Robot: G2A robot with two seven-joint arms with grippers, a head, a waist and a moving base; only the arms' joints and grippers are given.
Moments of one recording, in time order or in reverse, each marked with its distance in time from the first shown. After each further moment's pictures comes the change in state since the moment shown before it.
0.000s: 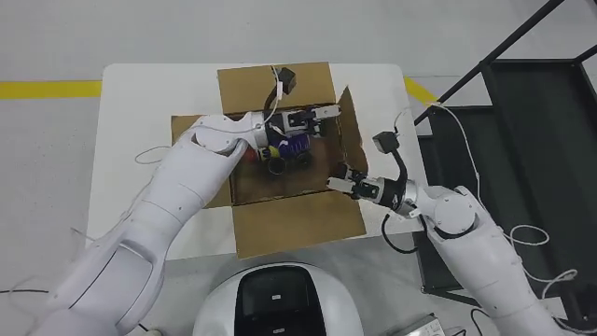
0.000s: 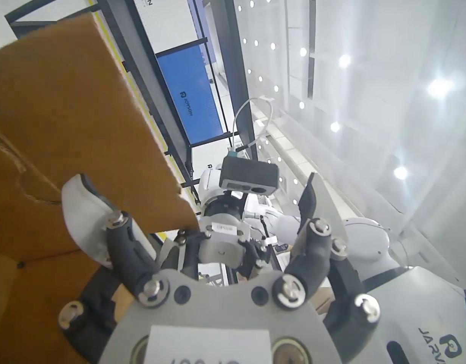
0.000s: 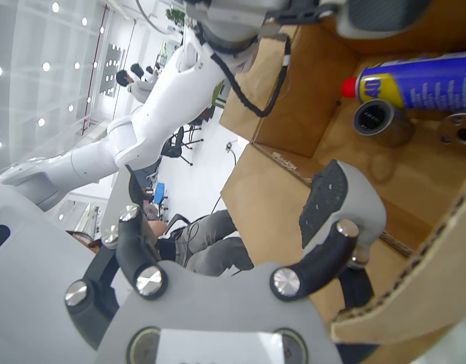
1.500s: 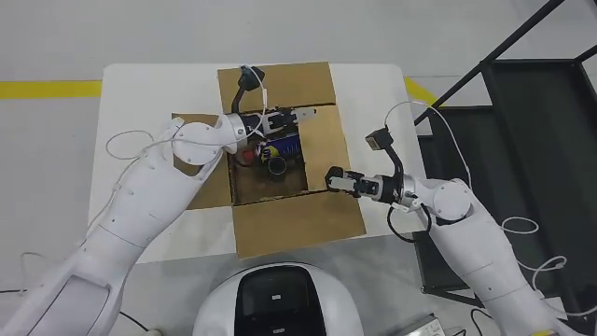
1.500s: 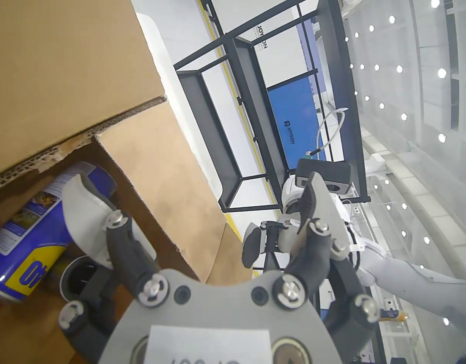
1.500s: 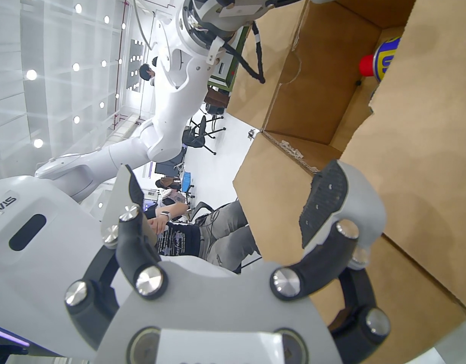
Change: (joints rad) left arm 0.122 0.218 -0.039 -0.443 0.488 0.398 0.309; right arm 0.112 -0.016 -0.068 0.121 0.154 0.017 0.196
